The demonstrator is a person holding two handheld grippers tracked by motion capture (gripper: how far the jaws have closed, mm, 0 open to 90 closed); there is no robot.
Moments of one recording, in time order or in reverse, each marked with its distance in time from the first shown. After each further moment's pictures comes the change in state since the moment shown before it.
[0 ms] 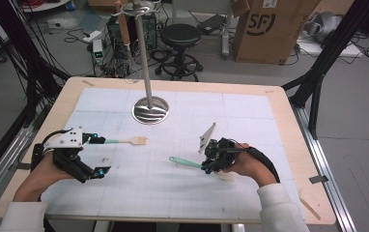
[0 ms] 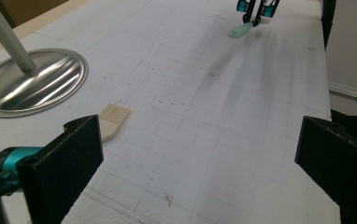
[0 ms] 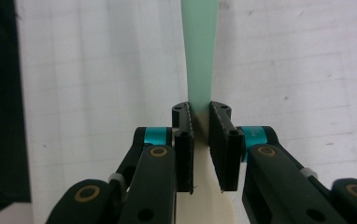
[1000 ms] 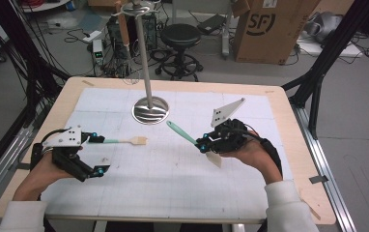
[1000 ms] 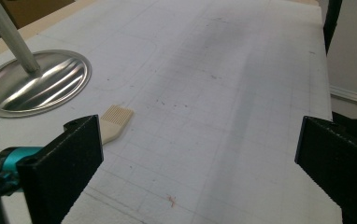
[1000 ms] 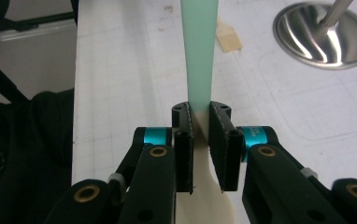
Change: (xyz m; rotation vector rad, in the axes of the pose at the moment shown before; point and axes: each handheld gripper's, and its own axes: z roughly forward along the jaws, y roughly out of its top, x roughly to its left) left arm 0.003 0.000 -0.002 -0.008 0.003 -0.007; right arm -0.003 0.015 -0.067 -0.406 -0.028 0.077
